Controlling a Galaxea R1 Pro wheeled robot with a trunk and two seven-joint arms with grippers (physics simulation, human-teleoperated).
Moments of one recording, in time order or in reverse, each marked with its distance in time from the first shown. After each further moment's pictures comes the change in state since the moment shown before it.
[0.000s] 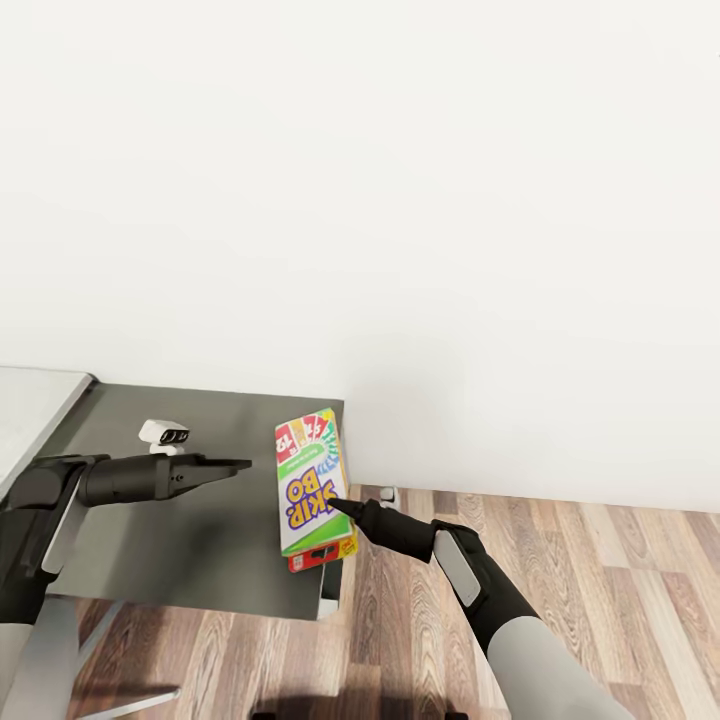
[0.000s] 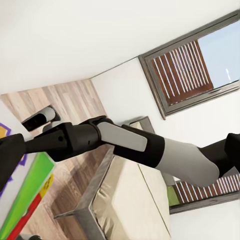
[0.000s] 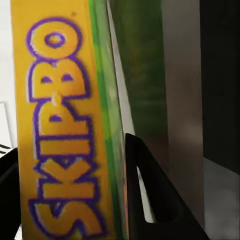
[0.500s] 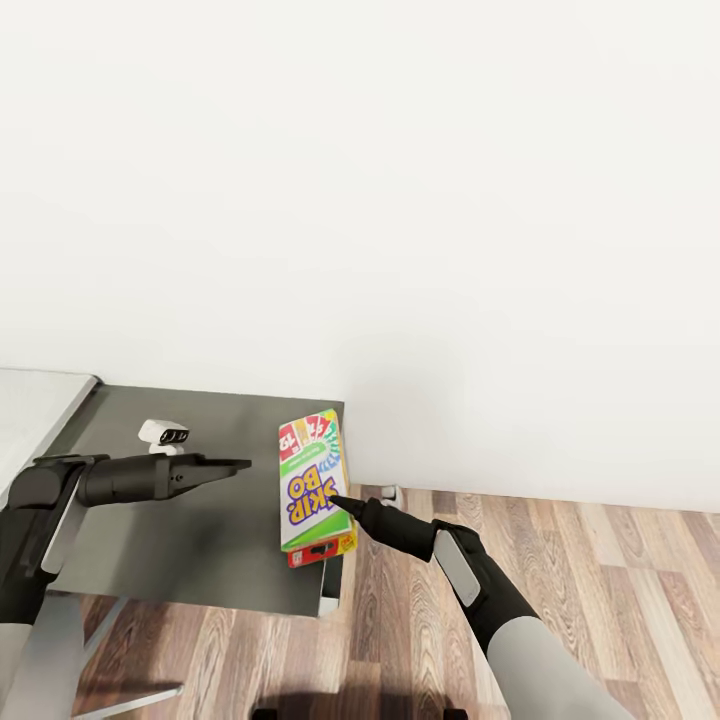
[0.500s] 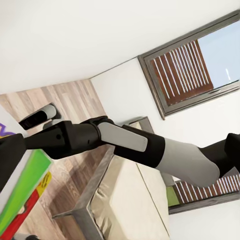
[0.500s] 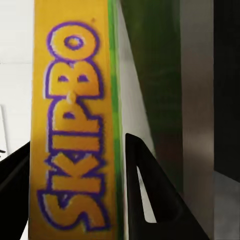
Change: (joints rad) left arm 0.000 0.001 0.002 0.000 -0.001 0.000 0.000; right arm 0.001 0.001 -0.003 0.000 0.003 -0.049 -0.011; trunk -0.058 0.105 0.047
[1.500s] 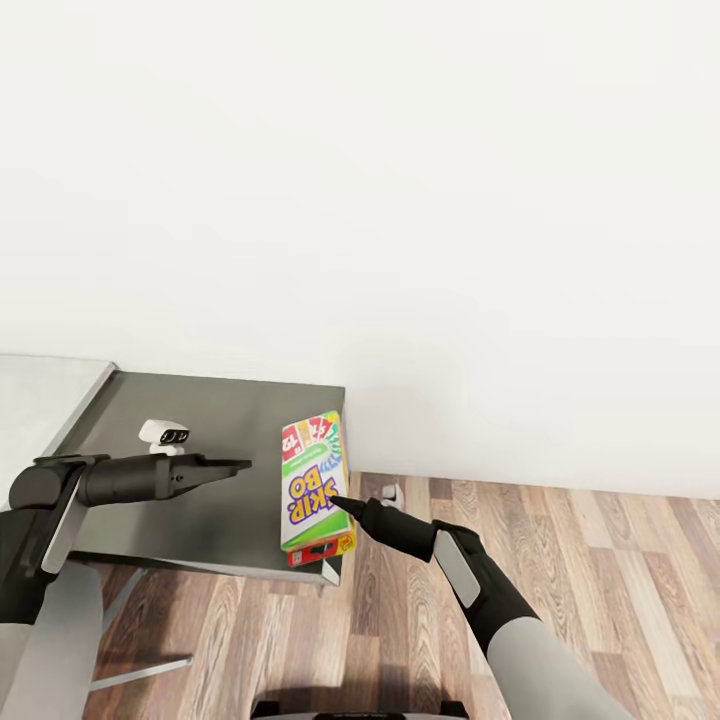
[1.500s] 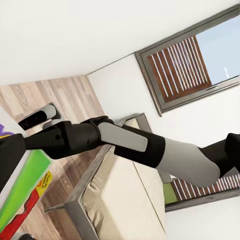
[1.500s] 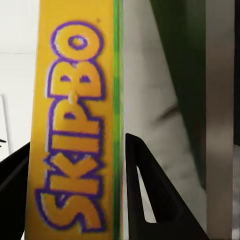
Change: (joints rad) left arm 0.000 0.000 -0.001 0.000 -0.001 0.000 0.000; right arm 0.002 0.000 0.000 0.000 0.005 -0.009 -0.003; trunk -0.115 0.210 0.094
